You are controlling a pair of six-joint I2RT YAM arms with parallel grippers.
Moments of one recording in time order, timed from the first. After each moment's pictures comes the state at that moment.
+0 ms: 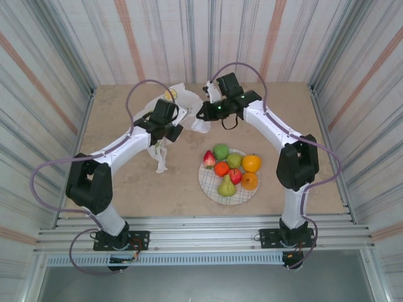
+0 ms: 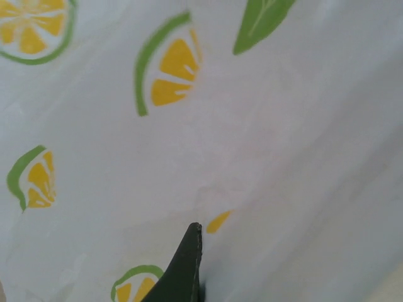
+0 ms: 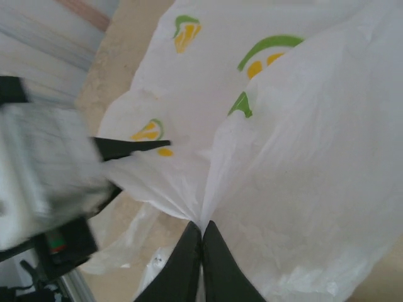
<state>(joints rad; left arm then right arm) -0.47 1.66 1.29 -0.45 -0.13 0.22 0.50 1.95 1.83 -0.70 -0.47 0.30</state>
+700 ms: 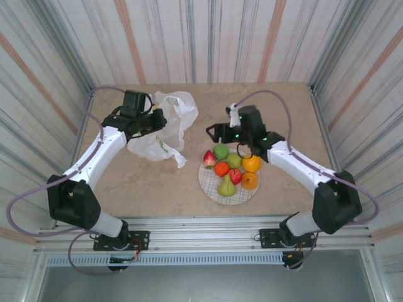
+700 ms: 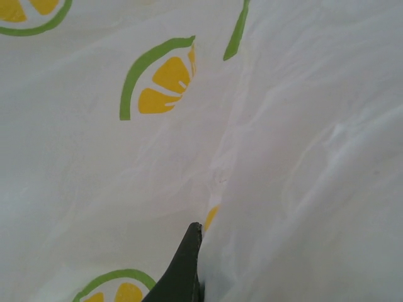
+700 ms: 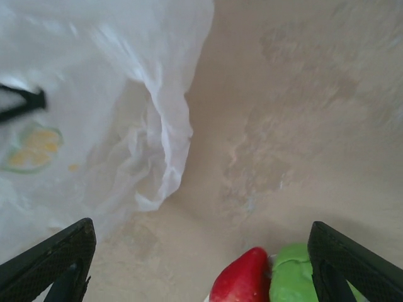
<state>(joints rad) -0.29 1.47 1.30 -0.59 0.25 -0.53 0.56 1.45 1.02 -0.13 -0.23 0.43</state>
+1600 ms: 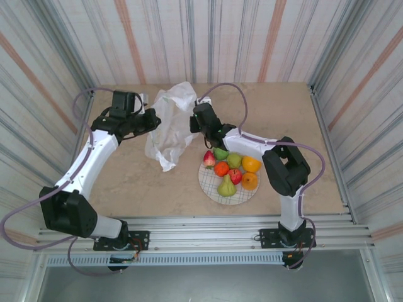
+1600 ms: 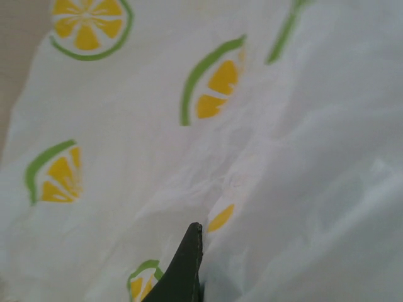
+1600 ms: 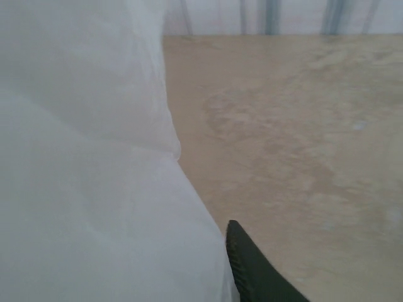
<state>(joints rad) -0.23 1.41 1.29 -0.66 0.30 -0.48 0.73 1.95 1.41 0.00 0.34 0.38</state>
